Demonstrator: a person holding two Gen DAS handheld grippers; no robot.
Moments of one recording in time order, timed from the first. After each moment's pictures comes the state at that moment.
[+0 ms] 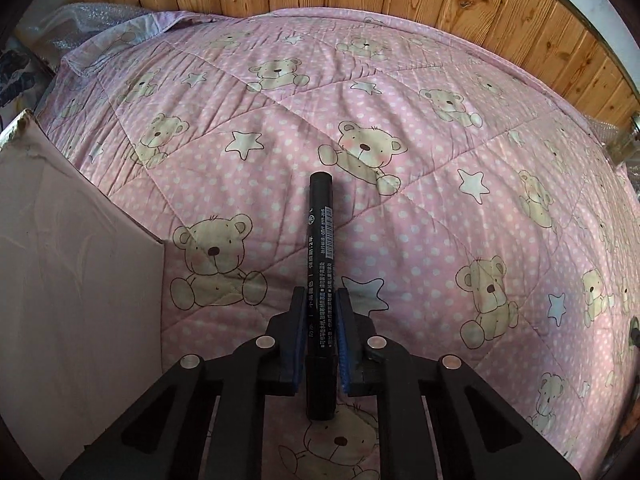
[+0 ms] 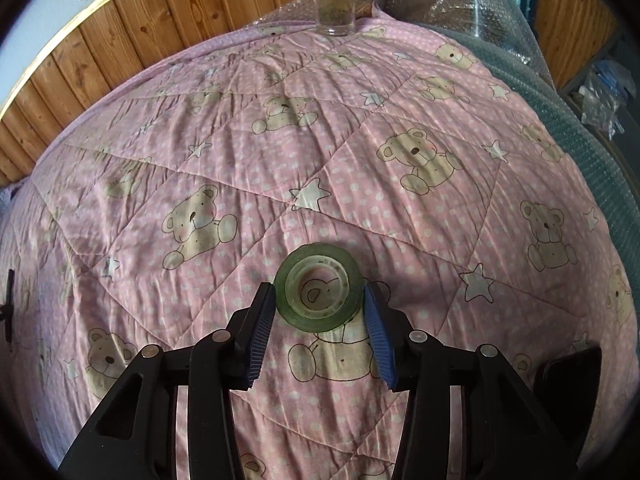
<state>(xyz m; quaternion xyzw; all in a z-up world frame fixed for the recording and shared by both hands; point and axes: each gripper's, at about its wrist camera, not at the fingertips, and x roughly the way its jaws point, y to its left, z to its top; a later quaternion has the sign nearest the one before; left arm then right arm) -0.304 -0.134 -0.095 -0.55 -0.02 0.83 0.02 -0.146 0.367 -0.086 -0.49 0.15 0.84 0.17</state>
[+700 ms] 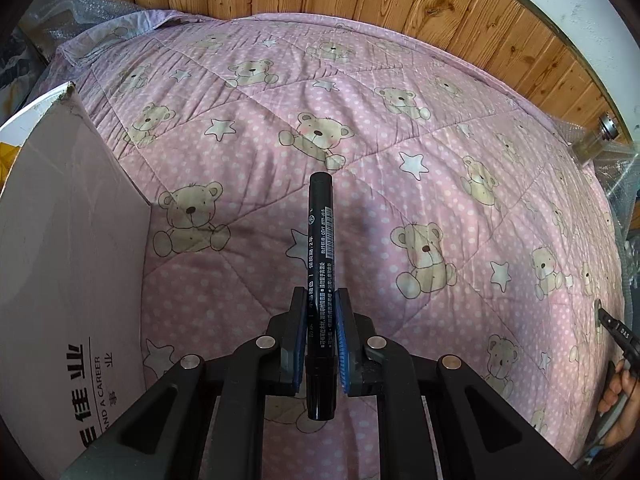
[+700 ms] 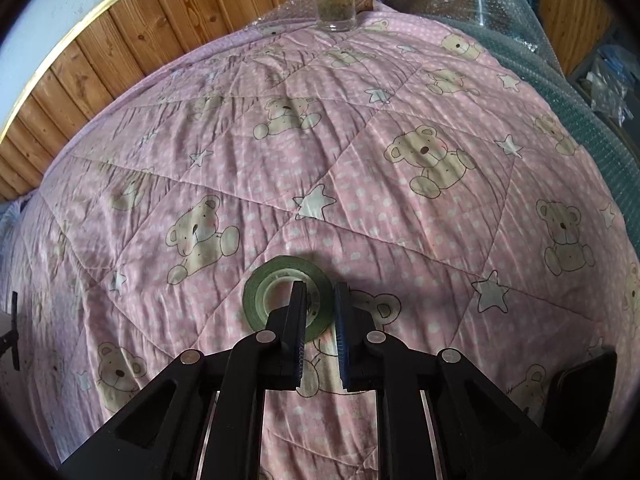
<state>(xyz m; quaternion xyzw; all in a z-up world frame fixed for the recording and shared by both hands) -0.274 -0.122 -0.073 -0.55 -0.05 0.83 0.07 -0.153 0.375 -0.087 -0.49 0.17 0.84 0.15</state>
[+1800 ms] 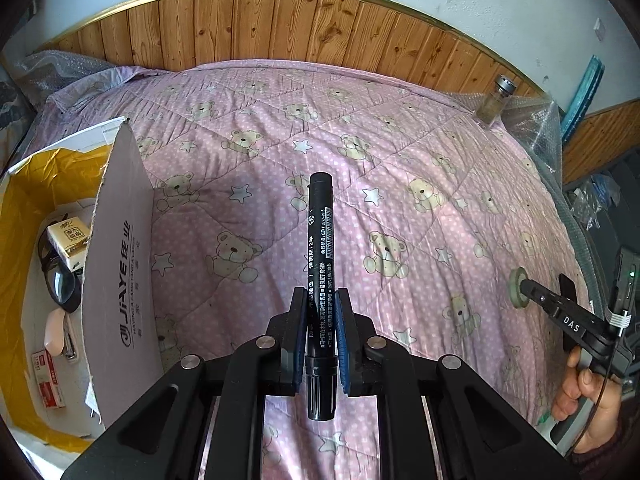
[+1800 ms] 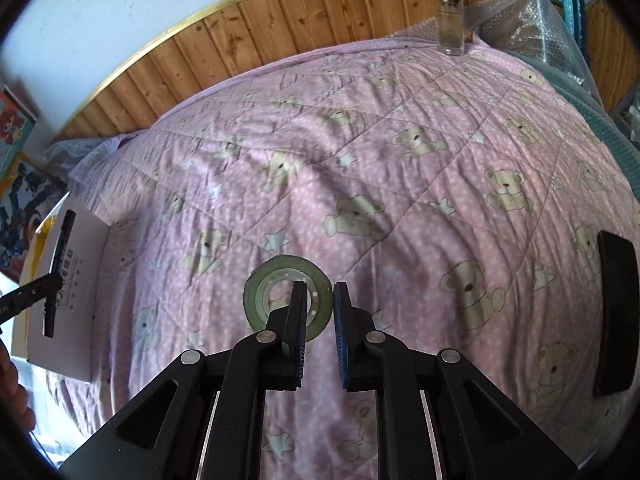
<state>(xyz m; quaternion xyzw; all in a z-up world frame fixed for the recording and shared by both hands) -0.126 -0.107 0.016 -0.50 -0.02 0.85 0.17 -0.048 0.181 -0.024 -0.46 0.15 0.88 0.03</state>
